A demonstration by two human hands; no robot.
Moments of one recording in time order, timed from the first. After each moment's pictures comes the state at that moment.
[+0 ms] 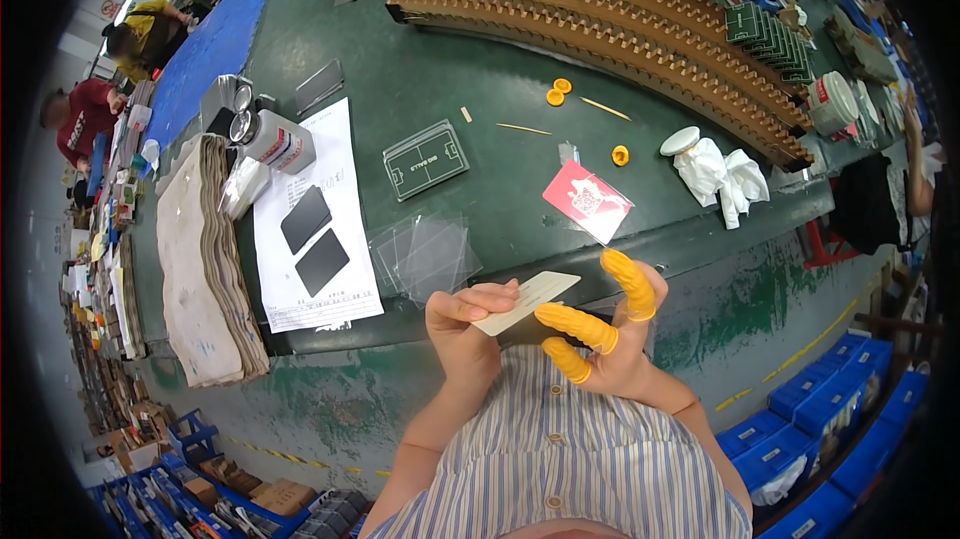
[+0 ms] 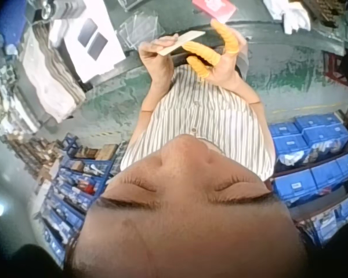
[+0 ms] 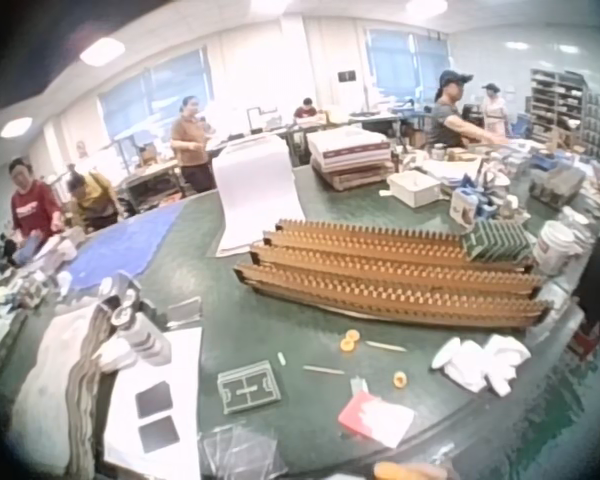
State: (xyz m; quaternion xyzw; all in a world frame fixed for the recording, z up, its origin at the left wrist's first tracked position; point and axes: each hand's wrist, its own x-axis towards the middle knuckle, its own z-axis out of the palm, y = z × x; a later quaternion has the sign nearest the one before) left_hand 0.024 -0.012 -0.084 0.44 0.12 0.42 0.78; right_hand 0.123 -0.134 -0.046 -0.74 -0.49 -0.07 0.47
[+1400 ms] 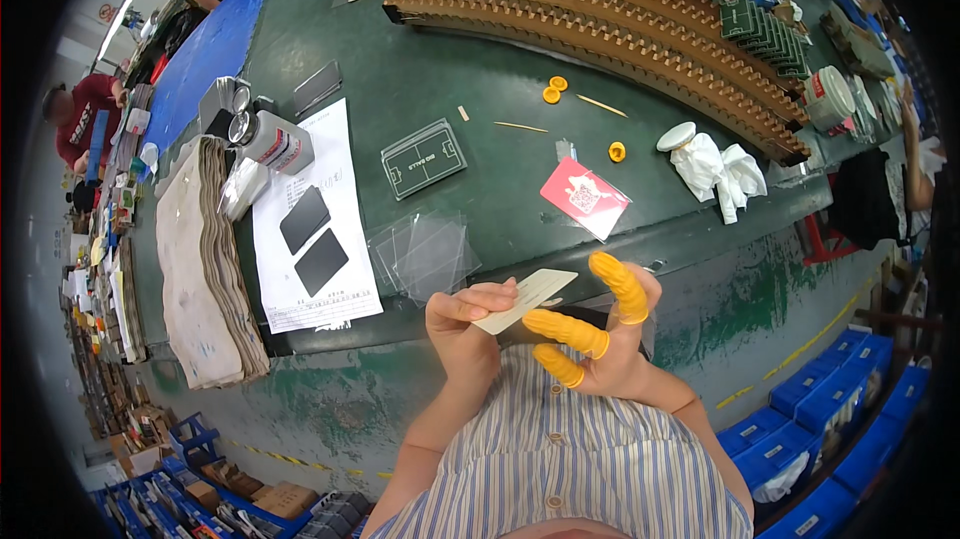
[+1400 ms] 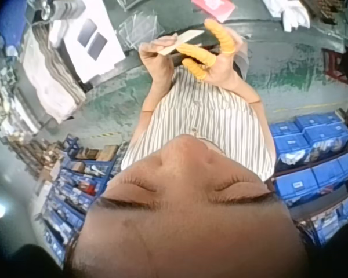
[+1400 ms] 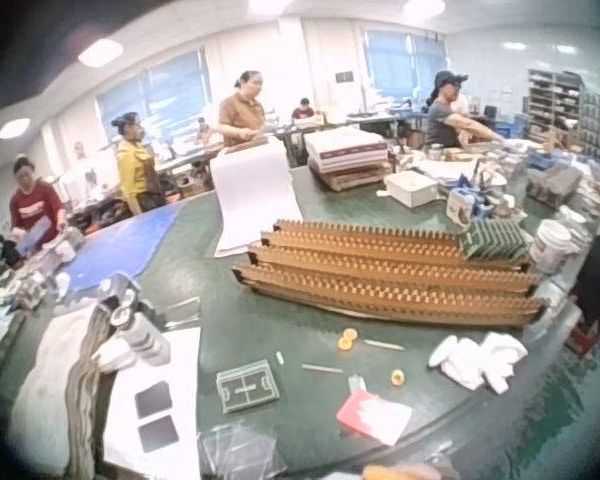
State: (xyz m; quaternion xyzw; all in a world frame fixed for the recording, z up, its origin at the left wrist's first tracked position) left_hand 0.022 -0.014 -0.090 0.45 0.12 0.43 0.78; right_hand 0.119 -0.133 -0.042 -0.73 -0.50 -0.07 0.46
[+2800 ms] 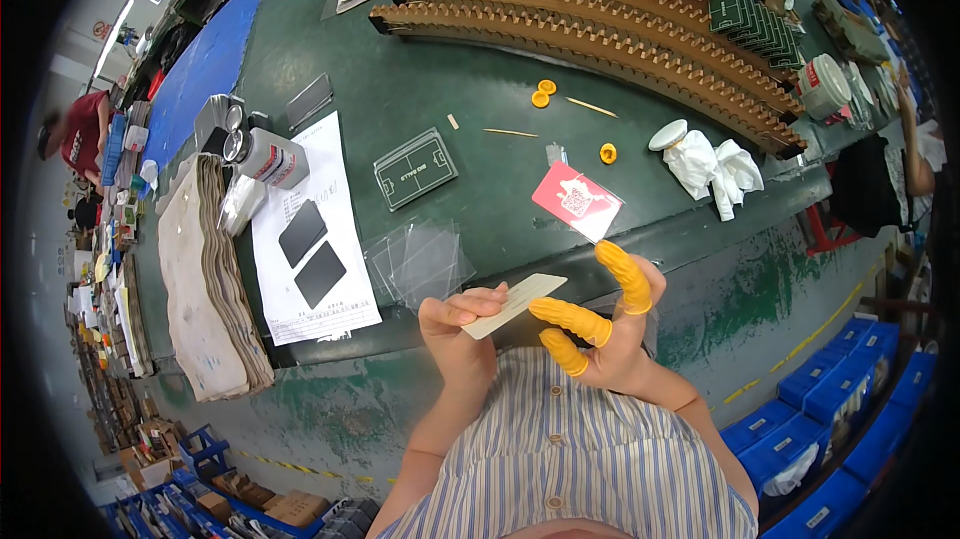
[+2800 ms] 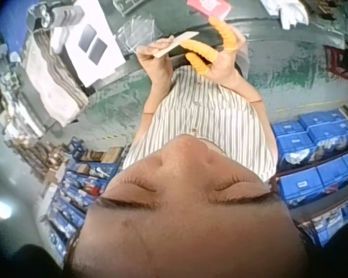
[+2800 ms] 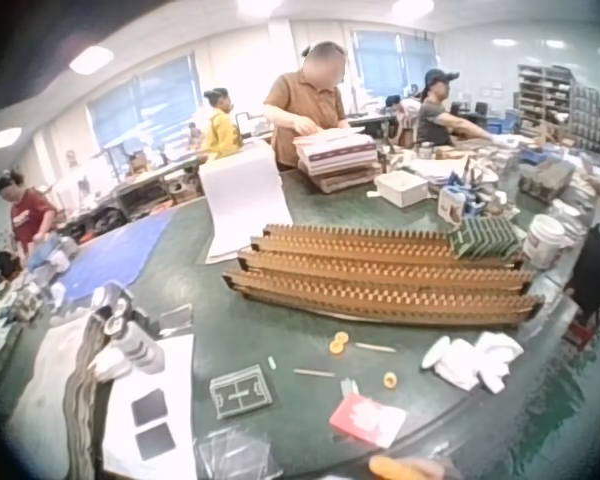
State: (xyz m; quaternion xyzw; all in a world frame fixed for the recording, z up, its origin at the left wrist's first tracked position) left_hand 0.024 -0.012 -0.091 0.40 0.12 0.44 0.79; right_hand 0.126 -0.135 -0.046 -0.76 -0.46 -0.10 0.45
